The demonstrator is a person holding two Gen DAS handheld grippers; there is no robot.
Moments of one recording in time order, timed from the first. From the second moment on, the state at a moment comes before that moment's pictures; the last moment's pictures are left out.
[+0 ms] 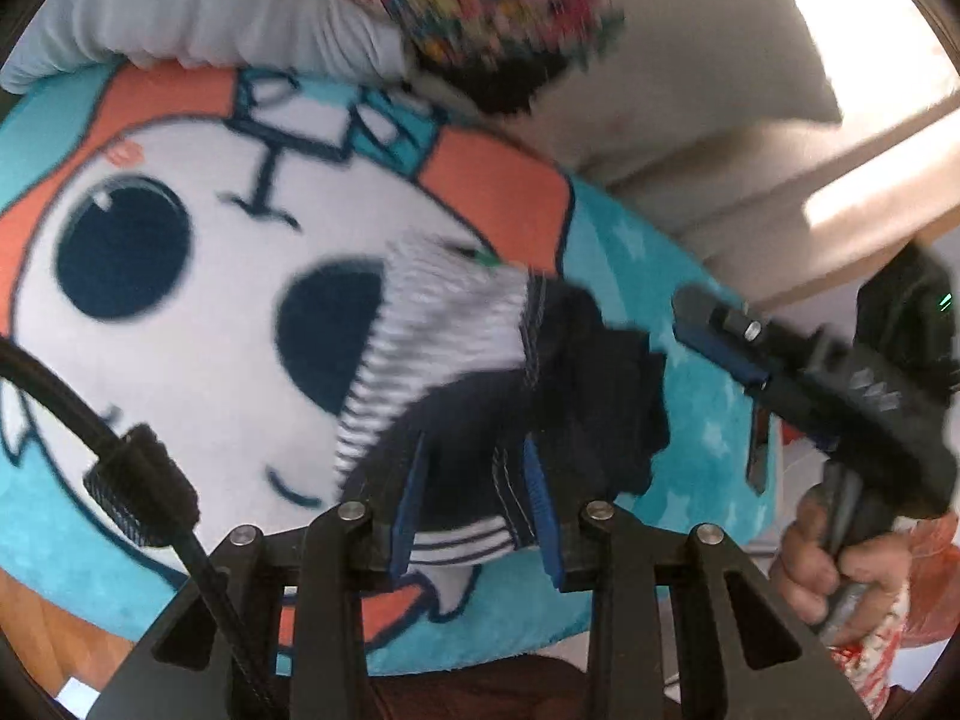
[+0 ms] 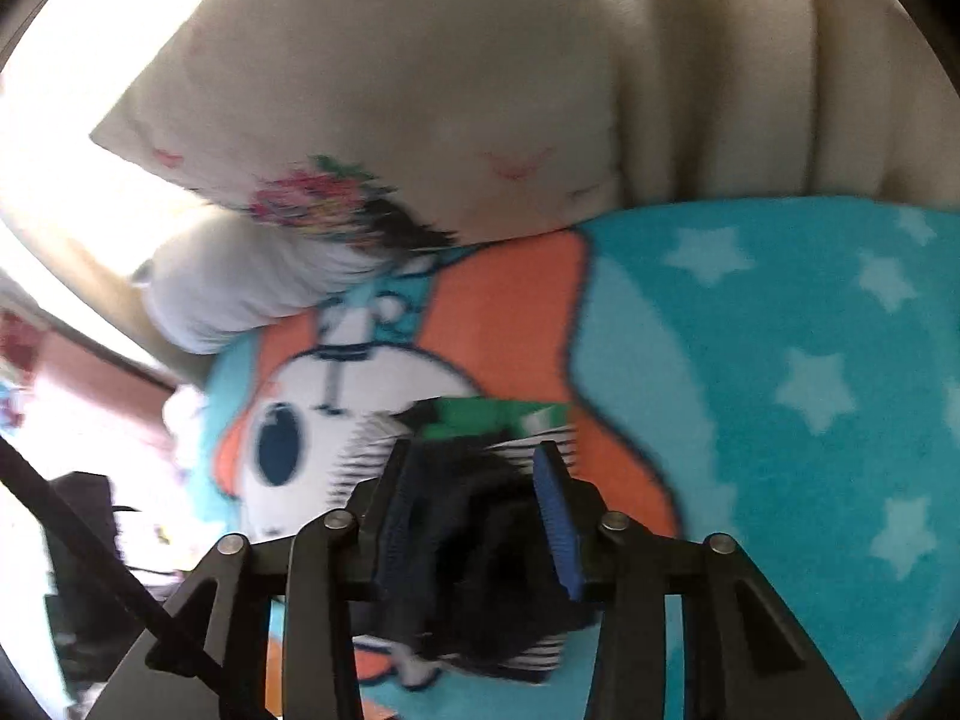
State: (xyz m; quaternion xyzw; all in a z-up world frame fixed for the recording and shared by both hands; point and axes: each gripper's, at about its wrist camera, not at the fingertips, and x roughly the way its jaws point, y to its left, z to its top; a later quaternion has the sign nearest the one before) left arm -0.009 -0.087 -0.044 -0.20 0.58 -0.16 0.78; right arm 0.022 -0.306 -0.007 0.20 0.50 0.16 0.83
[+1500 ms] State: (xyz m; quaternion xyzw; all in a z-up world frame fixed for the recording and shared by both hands) left arm 0.091 -0.062 -0.077 -0.28 0.59 -0.15 0.74; right arm 0.069 -0.300 -0.069 0.29 0.52 0.22 0.78
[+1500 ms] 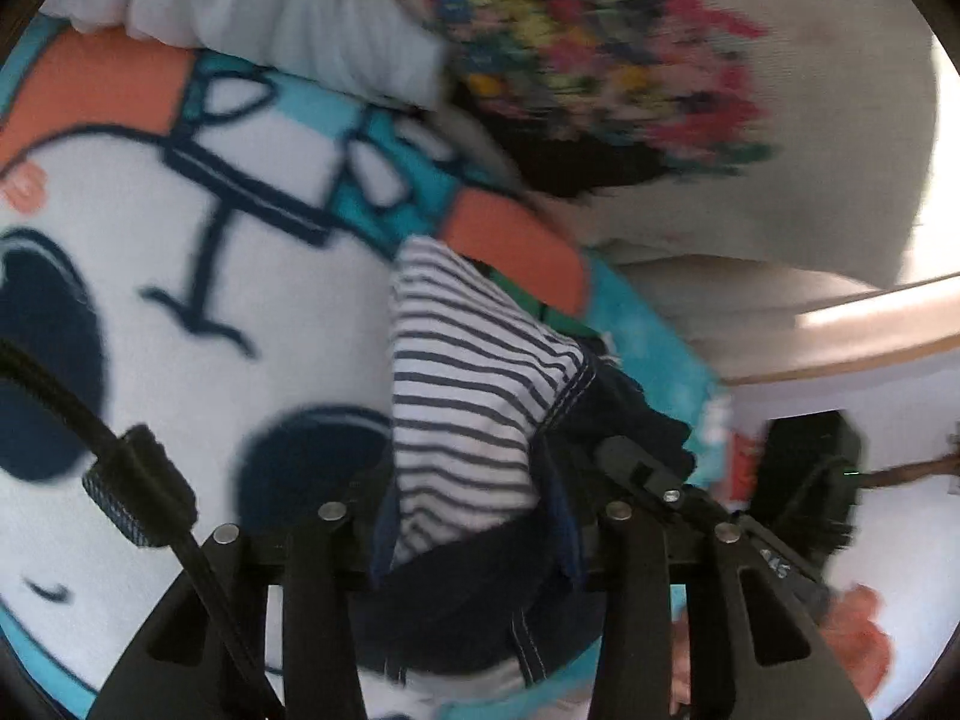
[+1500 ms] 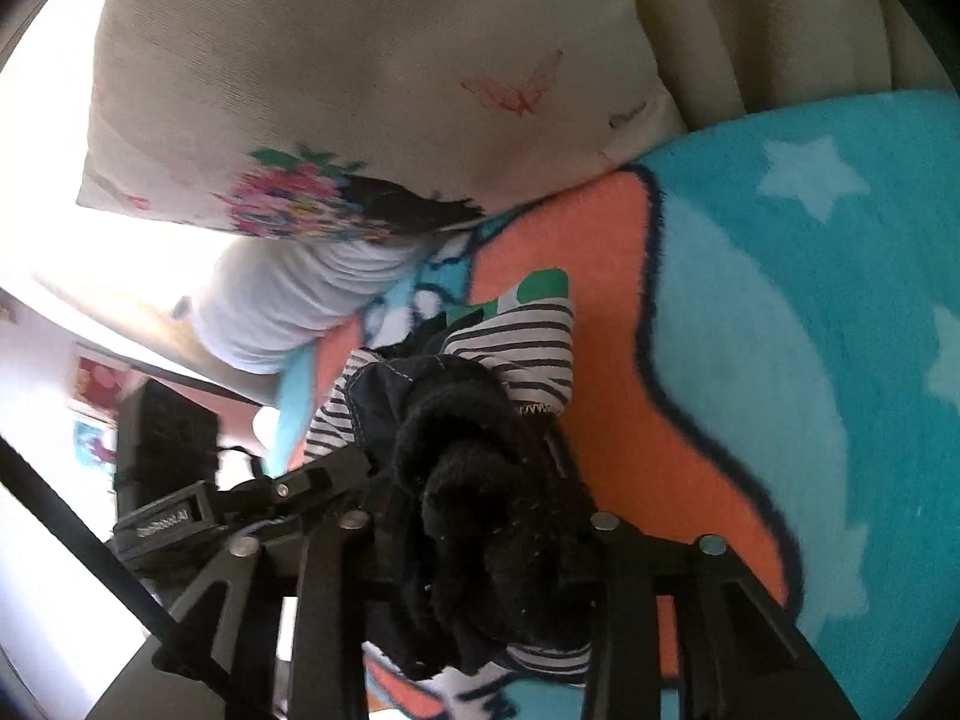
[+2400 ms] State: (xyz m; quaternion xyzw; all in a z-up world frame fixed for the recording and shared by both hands) left arm 0.008 -0.027 0.023 -0.06 0.46 0.02 0.89; right arm 0.024 -0.266 -0.047 0.20 0.52 0.17 0.82
